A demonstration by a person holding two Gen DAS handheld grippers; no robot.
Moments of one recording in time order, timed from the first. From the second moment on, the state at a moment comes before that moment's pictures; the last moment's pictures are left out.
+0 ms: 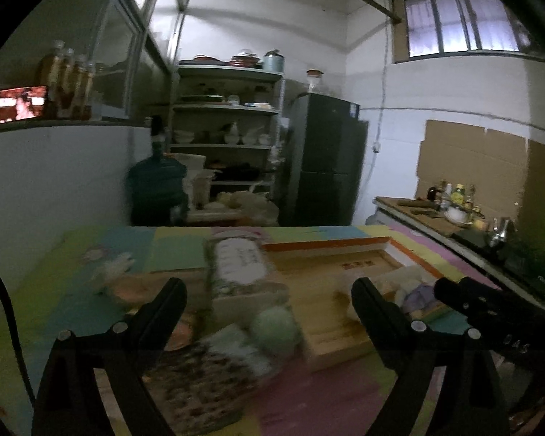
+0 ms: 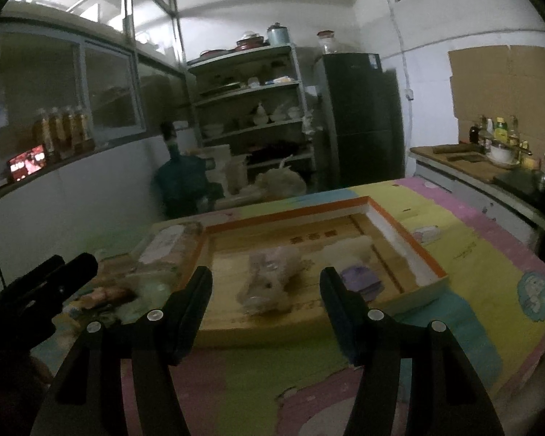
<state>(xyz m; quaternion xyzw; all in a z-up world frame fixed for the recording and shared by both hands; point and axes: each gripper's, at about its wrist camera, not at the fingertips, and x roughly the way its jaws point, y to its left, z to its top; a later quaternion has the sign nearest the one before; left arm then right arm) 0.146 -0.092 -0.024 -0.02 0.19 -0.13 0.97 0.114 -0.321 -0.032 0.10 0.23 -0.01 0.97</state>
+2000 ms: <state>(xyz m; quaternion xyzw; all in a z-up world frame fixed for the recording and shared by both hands) 0.123 0.076 -0.069 -0.06 0.24 -0.02 0.97 0.140 -0.156 -0.069 0.03 0.29 0.13 0.95</state>
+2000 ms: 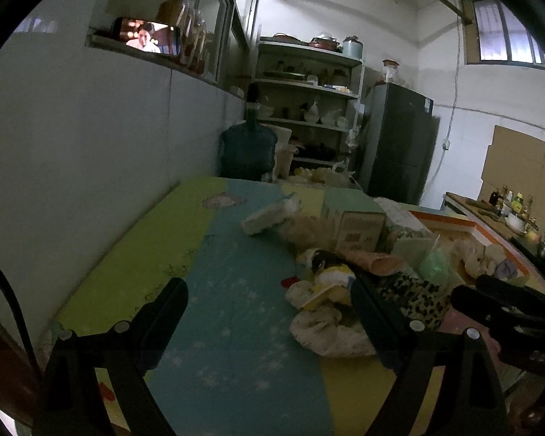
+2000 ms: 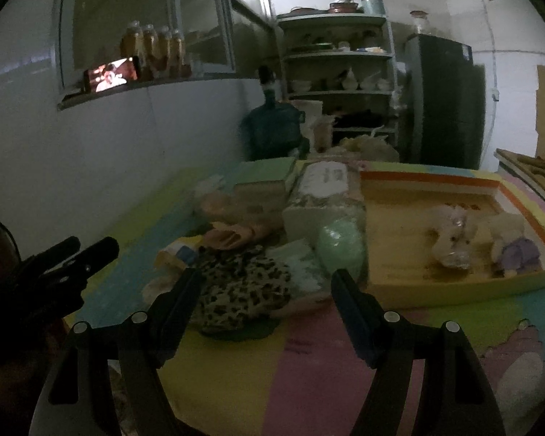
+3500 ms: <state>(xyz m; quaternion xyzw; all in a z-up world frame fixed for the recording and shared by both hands) 0.202 0.022 -0.089 -0.01 0.32 -0.10 0.94 0.151 -0.171 -0.073 0.03 0.30 0.13 0.94</state>
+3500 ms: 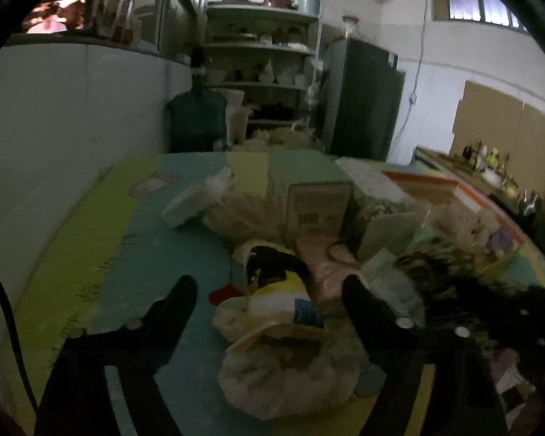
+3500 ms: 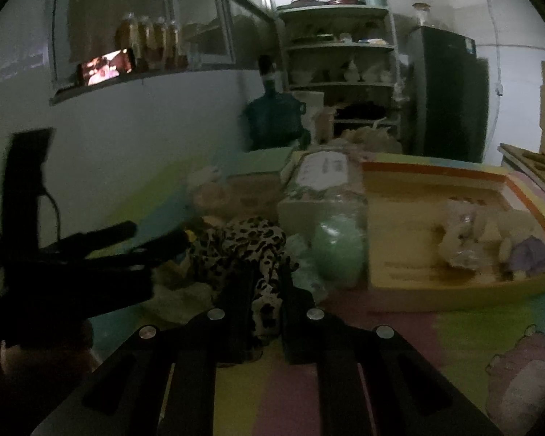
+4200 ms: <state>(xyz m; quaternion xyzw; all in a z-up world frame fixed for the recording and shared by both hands) 0.195 0.037 -0.099 -0.07 0.33 -0.12 0.93 0.148 -0.192 -0.074 0.06 0.30 0.13 0.94</state>
